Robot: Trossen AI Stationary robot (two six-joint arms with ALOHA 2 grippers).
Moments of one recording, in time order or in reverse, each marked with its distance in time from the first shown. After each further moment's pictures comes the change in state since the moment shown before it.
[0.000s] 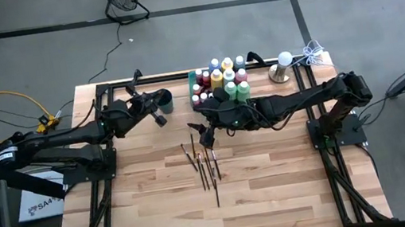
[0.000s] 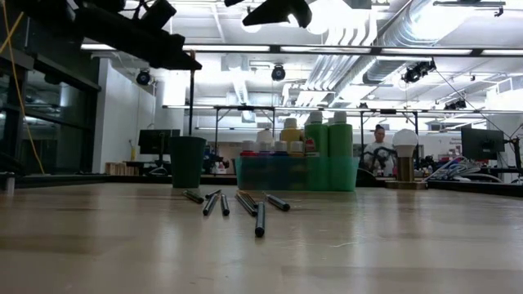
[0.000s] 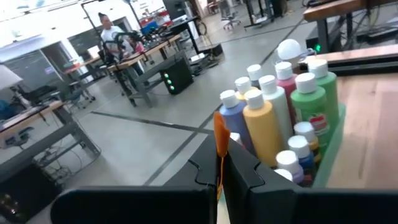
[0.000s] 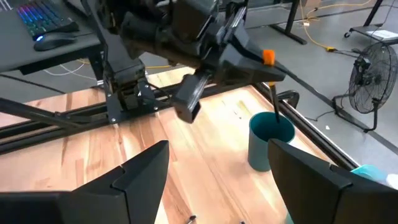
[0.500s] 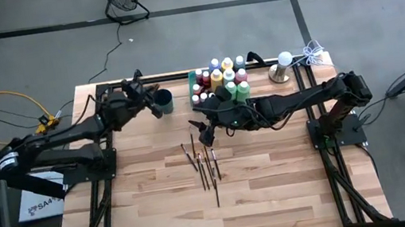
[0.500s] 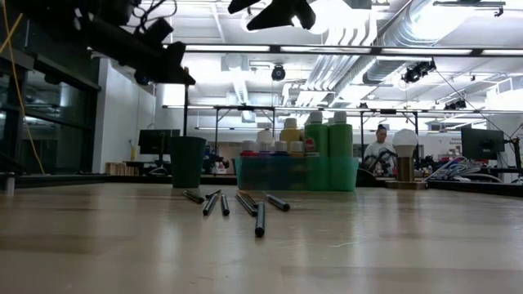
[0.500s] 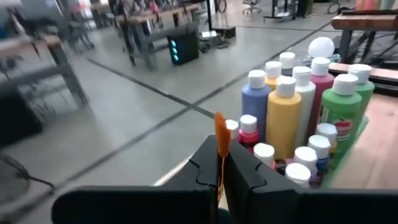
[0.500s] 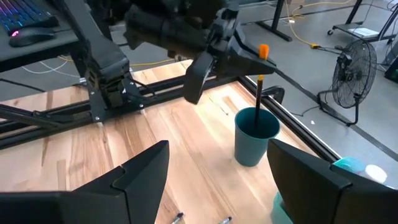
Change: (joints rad) left arm 0.171 0.000 0.000 -0.090 0.102 -0.282; right arm -0.001 0.000 0.000 -0.025 0.052 0.009
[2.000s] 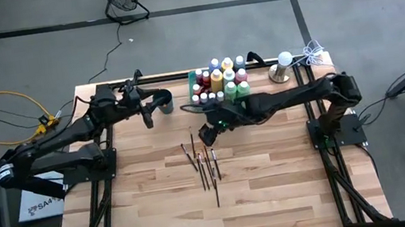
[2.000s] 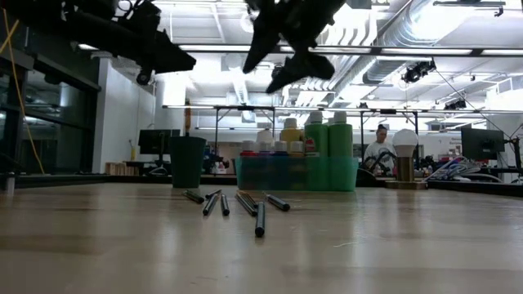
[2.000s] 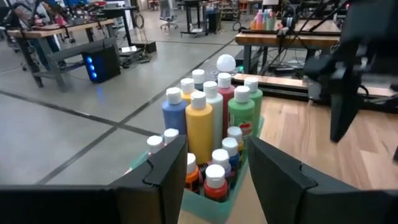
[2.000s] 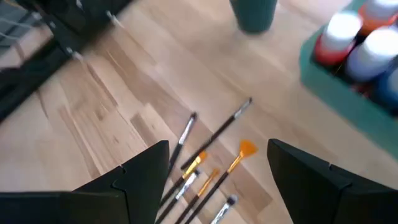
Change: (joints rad) left arm 0.090 -0.144 0.000 -0.106 0.445 0.020; right arm -0.088 0.088 0.000 -0.314 -0.274 0.499
